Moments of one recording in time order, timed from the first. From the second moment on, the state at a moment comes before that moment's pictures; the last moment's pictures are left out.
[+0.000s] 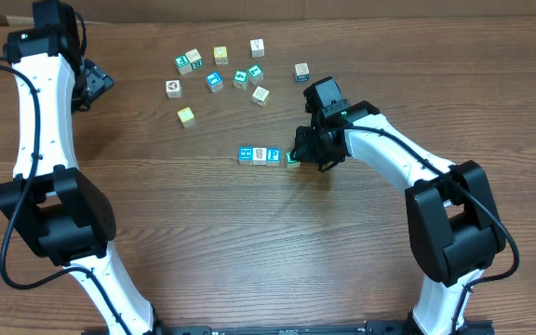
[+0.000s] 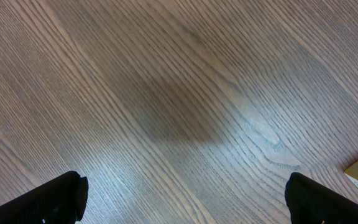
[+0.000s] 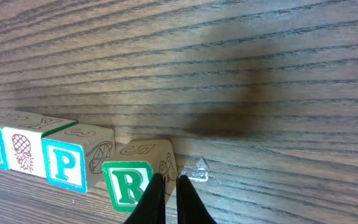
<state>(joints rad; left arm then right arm) 0.22 2.13 2.07 -1.27 -0.30 -0.66 0.42 1.99 1.38 -0.67 -0.17 0.46</state>
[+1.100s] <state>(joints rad) 0.22 2.13 2.07 -1.27 -0.30 -0.65 0.43 1.99 1.32 -0.63 -0.18 0.41</state>
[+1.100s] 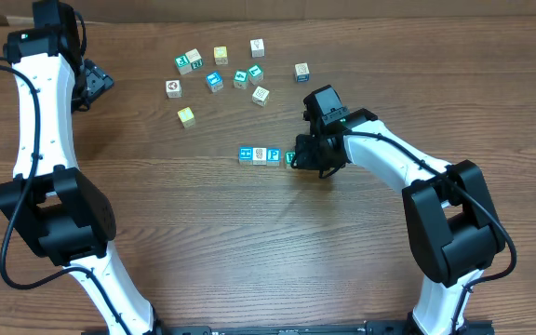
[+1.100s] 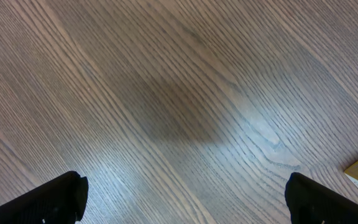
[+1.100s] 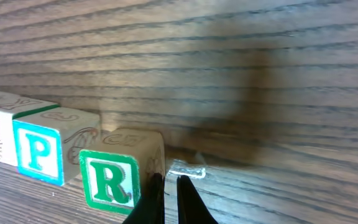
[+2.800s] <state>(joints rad) 0.22 2.13 2.07 -1.27 -0.30 -0.65 0.43 1.99 1.32 -0.60 -0.20 0.45</state>
